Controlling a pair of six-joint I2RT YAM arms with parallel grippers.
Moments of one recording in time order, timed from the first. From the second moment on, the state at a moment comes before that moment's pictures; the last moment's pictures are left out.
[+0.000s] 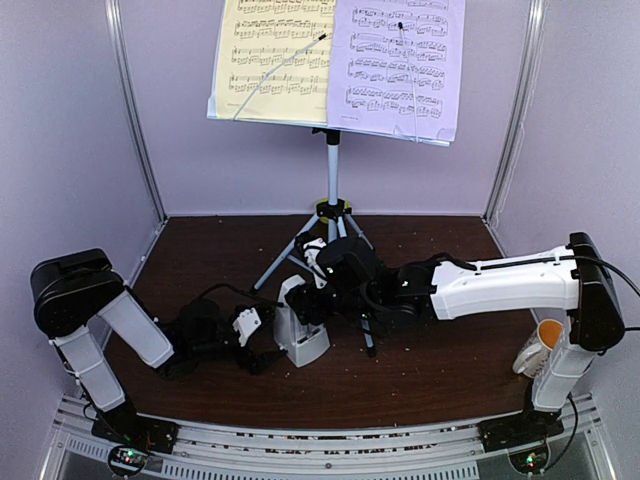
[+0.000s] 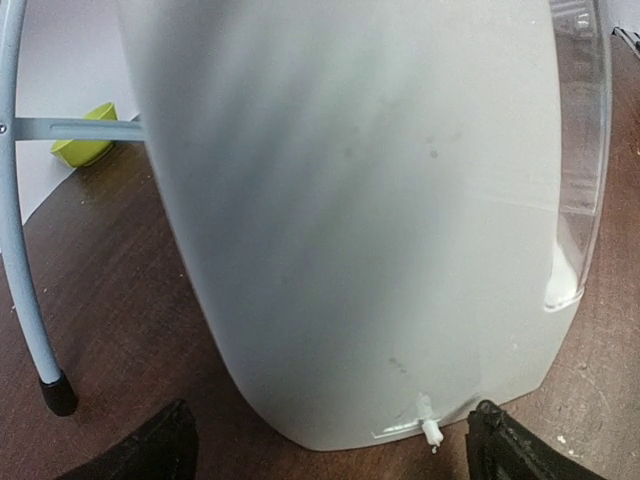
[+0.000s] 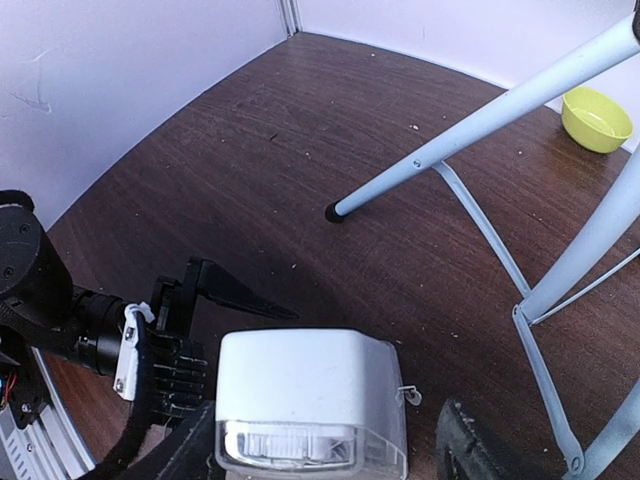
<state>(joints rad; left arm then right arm) -0.78 1.73 0.31 1.01 0.20 0.32 1.15 1.73 1.29 -0.12 0.32 0.37</state>
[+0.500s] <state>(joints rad) -0.78 1.76 0.32 1.00 0.19 0.36 1.15 1.74 1.29 -0.12 0.32 0.37</state>
